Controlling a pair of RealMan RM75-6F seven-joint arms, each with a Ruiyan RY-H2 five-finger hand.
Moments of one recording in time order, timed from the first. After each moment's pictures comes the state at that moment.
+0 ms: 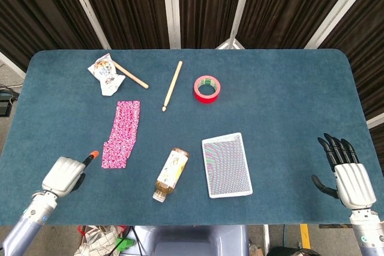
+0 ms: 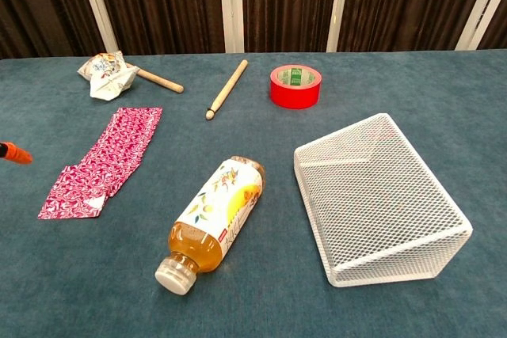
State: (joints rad) left arm -0.28 -1.20 -0.03 -1.74 1.42 1.04 0.55; right arm 0.11 -1.11 0.05 -1.61 -1.60 1.52 0.07
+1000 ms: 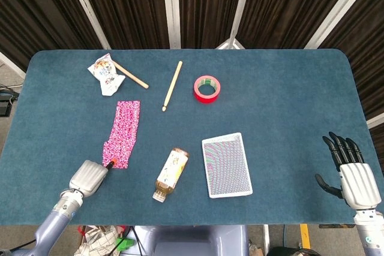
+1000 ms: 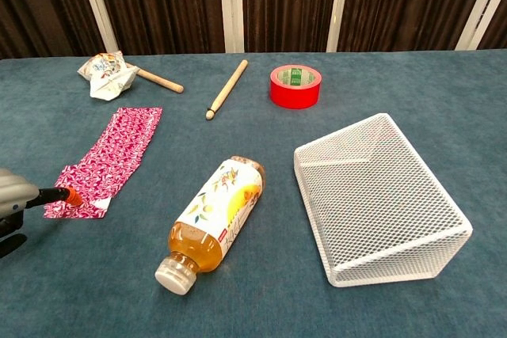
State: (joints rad) left arm -0.41 -1.35 0.02 -1.74 1.14 0.97 0.88; right arm 0.10 -1.10 0.05 -1.60 -1.60 1.54 0.10
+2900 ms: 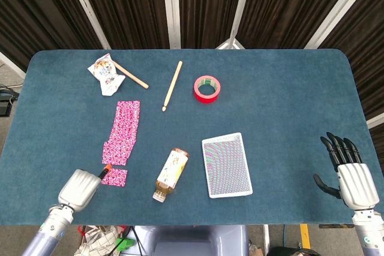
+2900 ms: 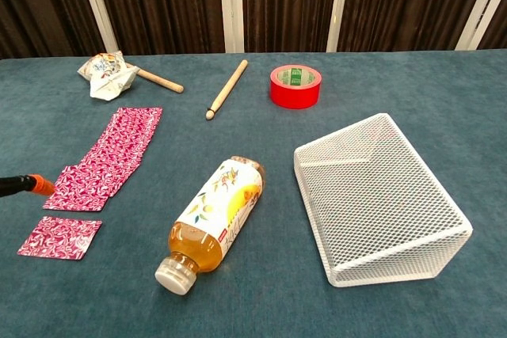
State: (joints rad) left arm -0.36 -1.24 0.16 -1.96 1.28 1.24 0.91; right arm 0.10 -1.11 0.05 -1.61 -1.61 1.54 0.09
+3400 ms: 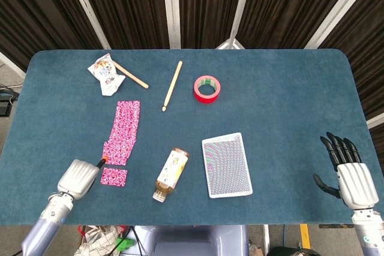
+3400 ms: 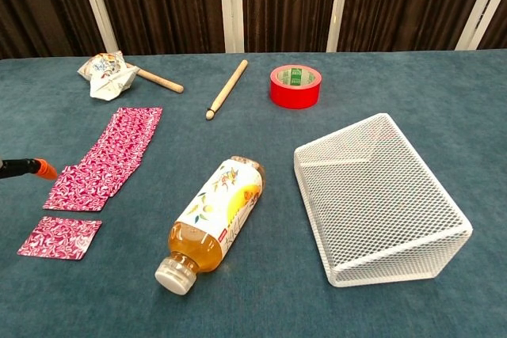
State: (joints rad) left arm -0.43 -1.24 0.08 -1.91 1.14 1.15 0.89; right arm 0.10 -1.11 0.05 -1.60 -1.60 1.53 0.09
